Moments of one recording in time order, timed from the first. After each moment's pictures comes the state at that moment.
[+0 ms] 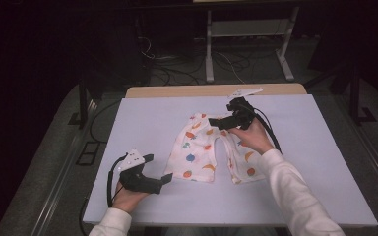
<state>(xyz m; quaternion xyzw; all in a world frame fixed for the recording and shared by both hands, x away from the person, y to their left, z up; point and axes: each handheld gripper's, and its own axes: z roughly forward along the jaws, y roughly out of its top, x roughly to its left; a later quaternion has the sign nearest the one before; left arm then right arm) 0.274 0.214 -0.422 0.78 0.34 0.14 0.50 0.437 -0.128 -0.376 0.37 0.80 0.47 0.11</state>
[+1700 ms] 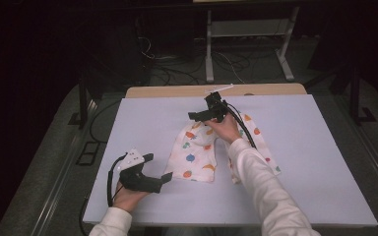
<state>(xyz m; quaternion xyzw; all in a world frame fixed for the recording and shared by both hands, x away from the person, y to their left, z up) 0.275 0.214 -0.422 0.78 0.35 0.14 0.51 0.497 -0.063 -0.414 0.41 0.78 0.46 0.09</state>
